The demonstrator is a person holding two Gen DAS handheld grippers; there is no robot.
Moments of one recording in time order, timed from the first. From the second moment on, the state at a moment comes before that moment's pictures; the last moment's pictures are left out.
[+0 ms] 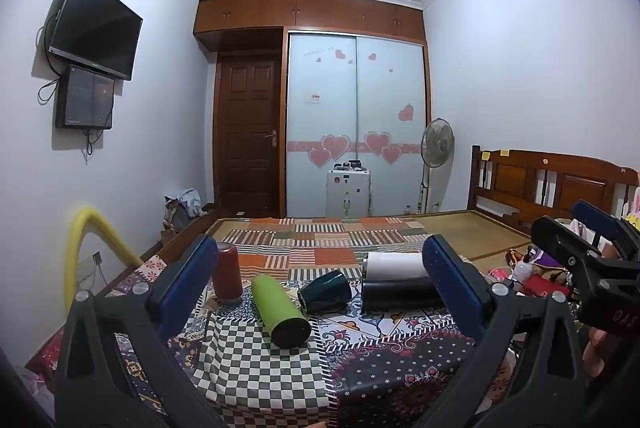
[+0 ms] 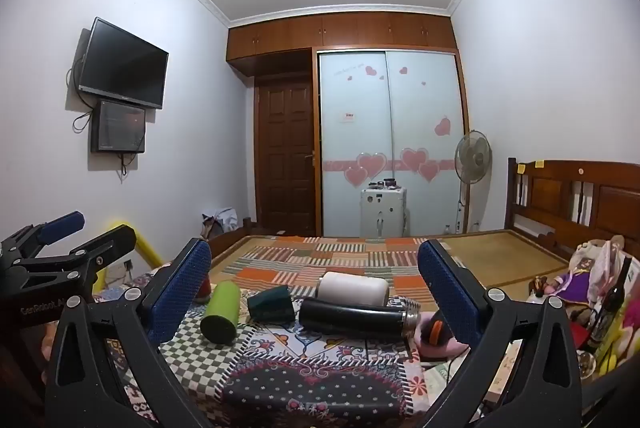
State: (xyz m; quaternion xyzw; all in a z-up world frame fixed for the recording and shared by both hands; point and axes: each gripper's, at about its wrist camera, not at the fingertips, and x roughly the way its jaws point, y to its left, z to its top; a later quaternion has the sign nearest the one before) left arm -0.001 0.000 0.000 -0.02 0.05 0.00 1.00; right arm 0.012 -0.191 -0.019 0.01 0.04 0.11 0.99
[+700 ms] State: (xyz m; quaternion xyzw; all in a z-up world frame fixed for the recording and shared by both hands) left arm -0.001 0.001 -0.001 0.00 0.05 0.00 1.00; right arm 0.012 -0.188 -0.023 0.01 0.04 0.11 0.99
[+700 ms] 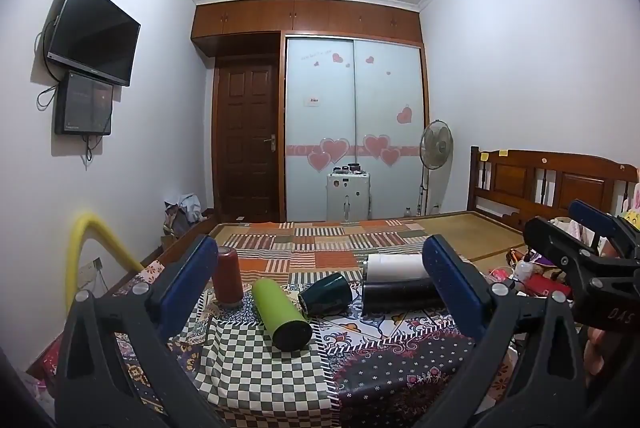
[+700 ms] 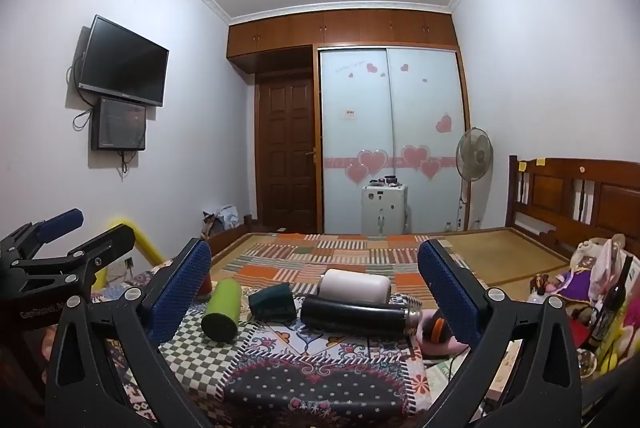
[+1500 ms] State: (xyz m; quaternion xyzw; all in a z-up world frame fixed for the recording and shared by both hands) left arm -0.004 -0.001 -0.002 0.00 0.04 0.00 1.00; right arm 0.012 -0.189 -0.021 0.01 0.04 0.11 0.99
